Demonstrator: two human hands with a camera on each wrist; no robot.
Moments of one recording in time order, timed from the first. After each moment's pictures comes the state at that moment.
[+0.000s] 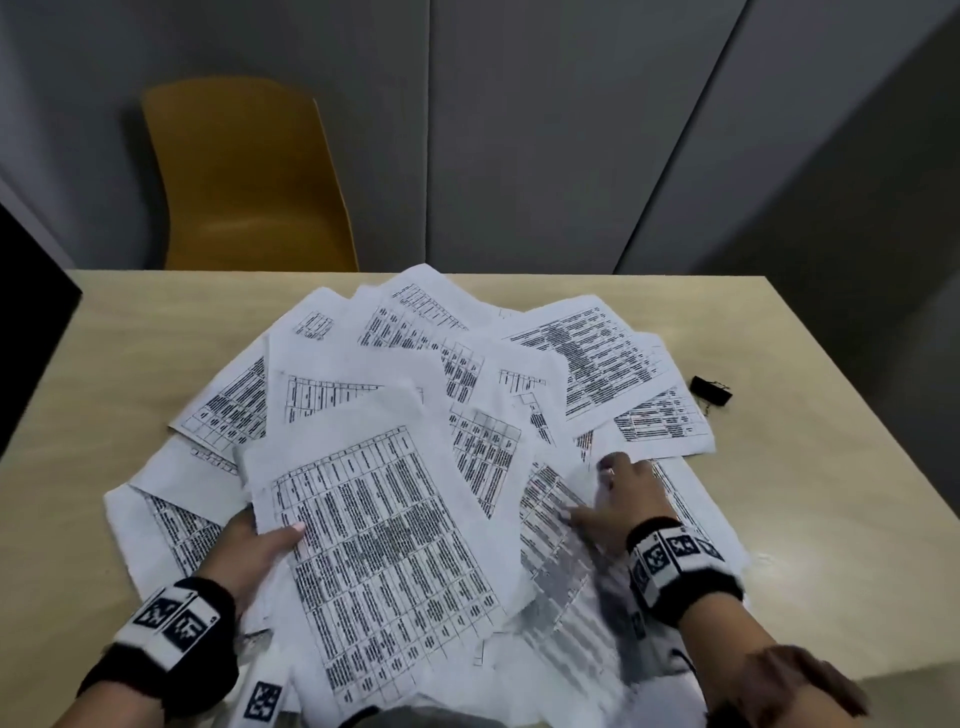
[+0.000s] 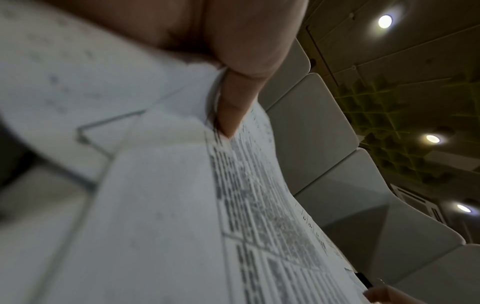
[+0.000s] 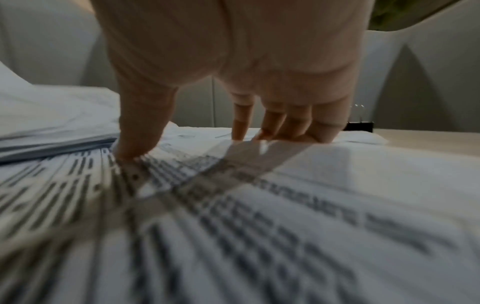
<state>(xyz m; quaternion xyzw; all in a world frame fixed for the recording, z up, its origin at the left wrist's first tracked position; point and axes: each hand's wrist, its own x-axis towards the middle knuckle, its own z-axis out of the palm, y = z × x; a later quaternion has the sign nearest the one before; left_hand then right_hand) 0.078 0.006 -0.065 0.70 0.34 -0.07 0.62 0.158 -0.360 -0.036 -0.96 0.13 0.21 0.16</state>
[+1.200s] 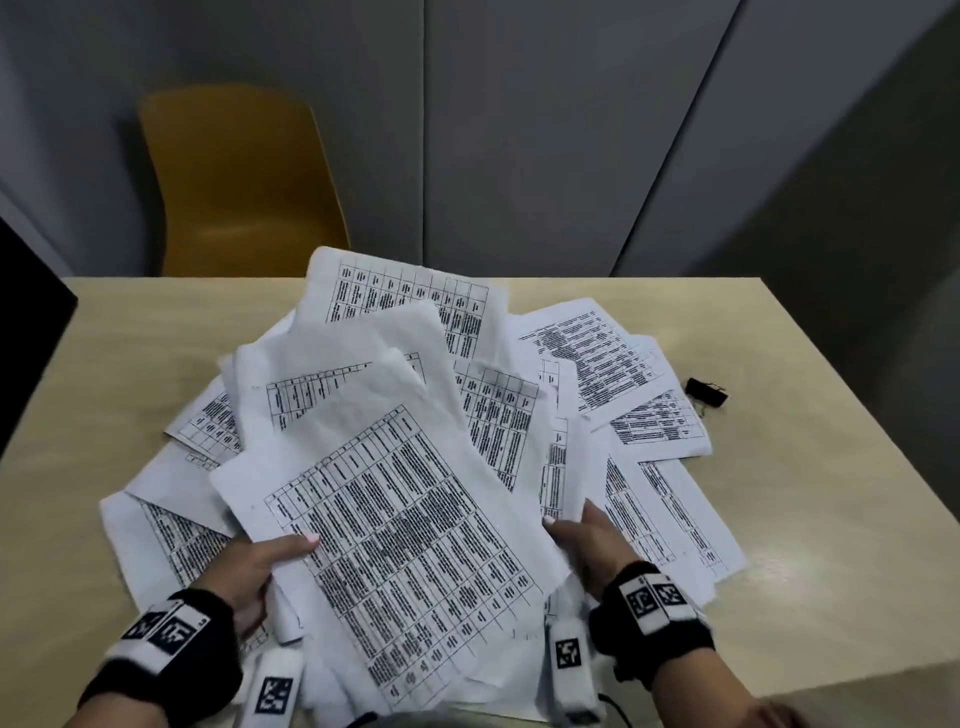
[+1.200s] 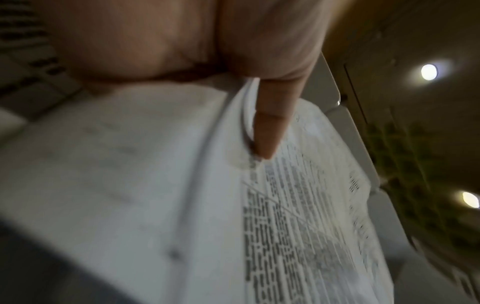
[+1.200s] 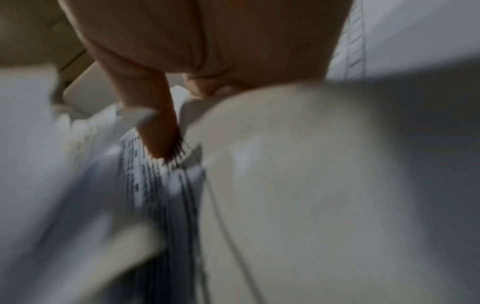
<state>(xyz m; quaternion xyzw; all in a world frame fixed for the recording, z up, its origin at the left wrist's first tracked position) 0.073 -0.009 -0.051 0.57 0.34 -0.12 0.74 0.121 -0.327 -0.058 -0.62 0.24 0.23 0.71</state>
